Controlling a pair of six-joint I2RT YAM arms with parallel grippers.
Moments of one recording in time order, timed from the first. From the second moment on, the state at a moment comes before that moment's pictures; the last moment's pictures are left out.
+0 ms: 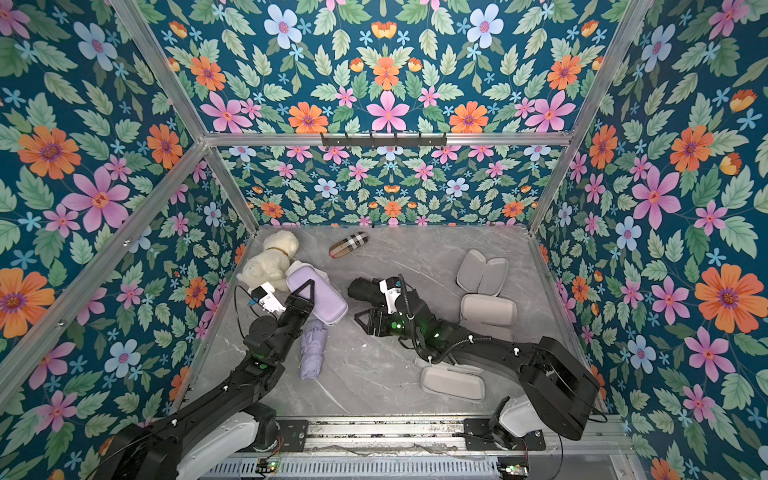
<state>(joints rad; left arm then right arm) -0.46 0.94 0.25 0.75 -0.18 -1.12 0.85 1.45 0.76 0.34 -0.28 0.92</state>
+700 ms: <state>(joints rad) -0.63 1.06 0.30 0.89 -0.28 -1.11 0.85 1.64 0.79 0.79 -0.31 1.30</state>
